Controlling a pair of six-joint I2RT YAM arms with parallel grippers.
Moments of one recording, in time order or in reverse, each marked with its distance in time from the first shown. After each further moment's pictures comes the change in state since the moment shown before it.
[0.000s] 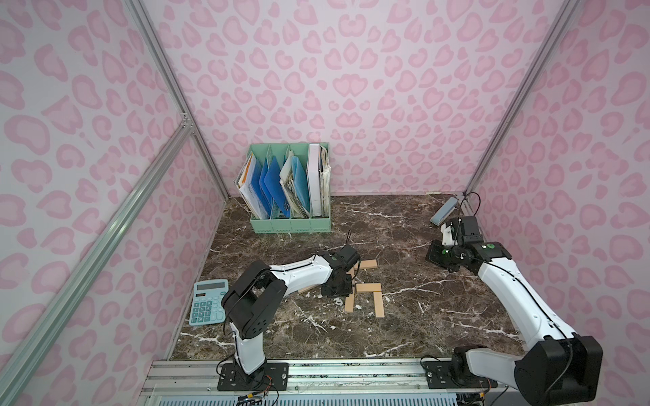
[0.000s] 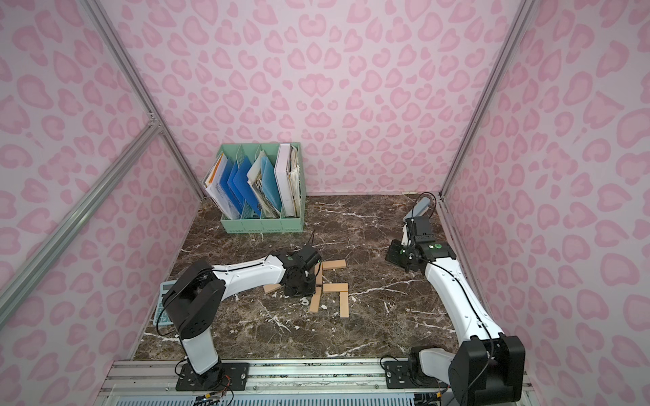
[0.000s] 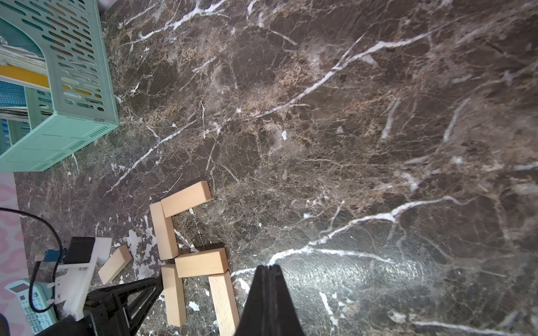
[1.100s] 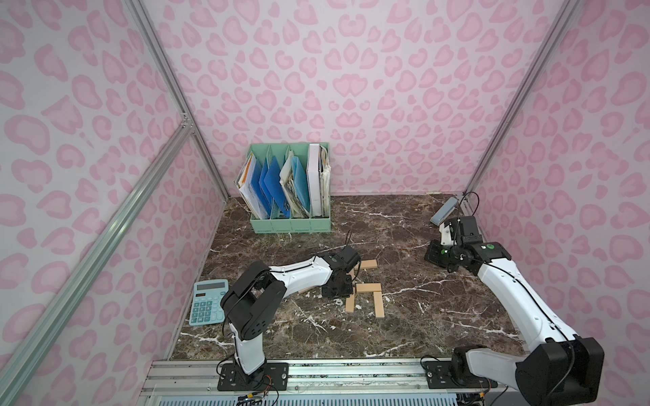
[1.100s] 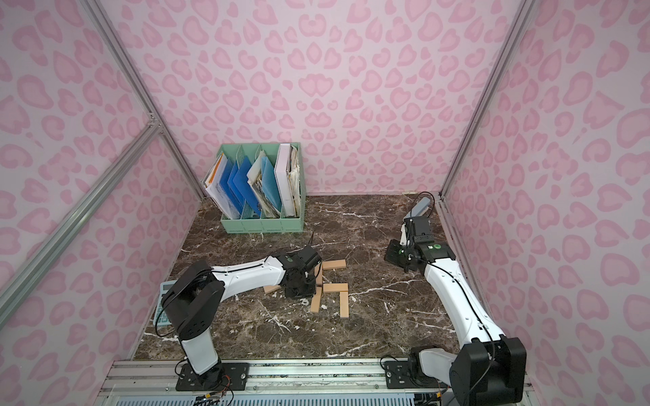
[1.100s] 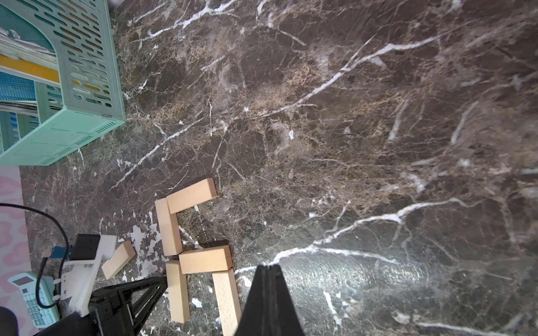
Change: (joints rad) left arm -0.008 -0.018 -0.020 0.008 0.004 -0.056; right arm 0.018 -0.010 0.003 0.000 0.001 0.000
